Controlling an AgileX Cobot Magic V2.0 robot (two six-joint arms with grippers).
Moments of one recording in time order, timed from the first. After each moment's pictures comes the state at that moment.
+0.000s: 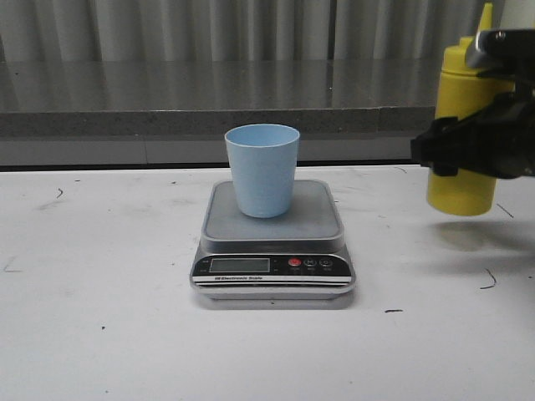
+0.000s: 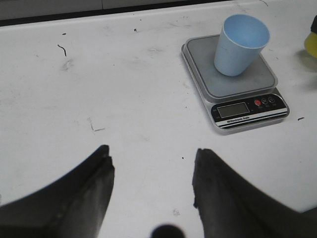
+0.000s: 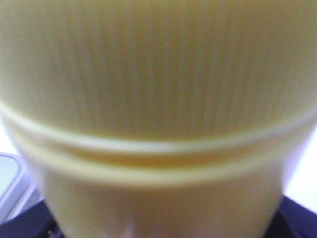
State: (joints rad) left arm -0.33 0.62 -0.76 -0.04 0.85 -0.06; right arm 0.21 1.71 -0.61 0.13 -0.81 -0.08
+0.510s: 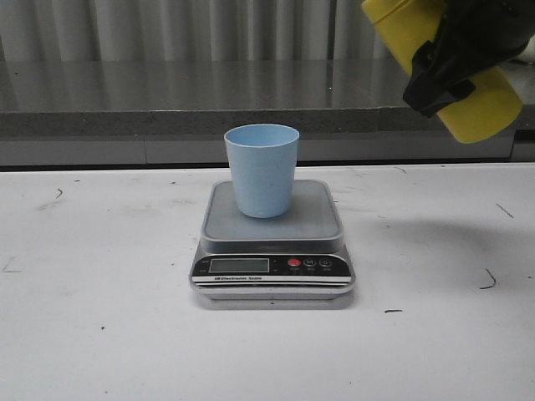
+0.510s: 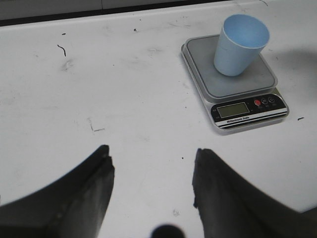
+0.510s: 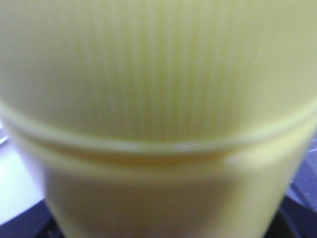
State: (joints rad) left arm -0.33 0.62 -0.76 -0.04 0.85 -0.06; right arm 0.31 1.52 -1.06 -0.41 0.26 -0.20
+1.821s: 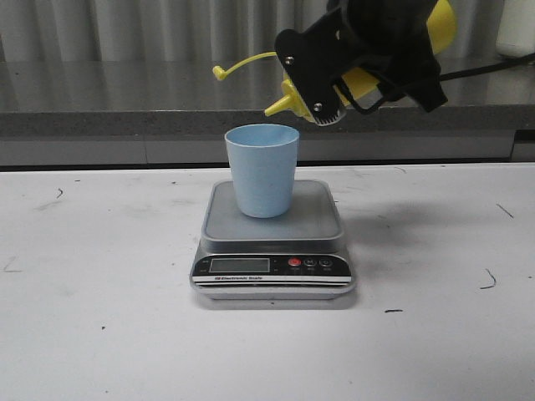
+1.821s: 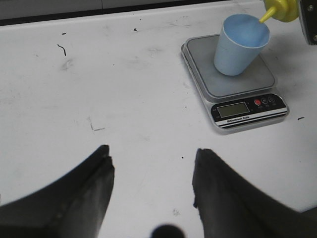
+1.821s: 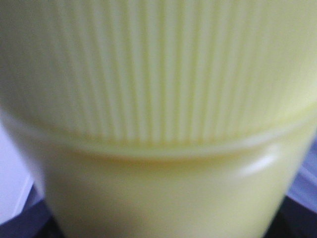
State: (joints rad) left arm -0.33 0.62 -0.76 -0.04 0.85 -0.06; right arm 0.64 1.78 -1.22 -1.51 0.75 -0.21
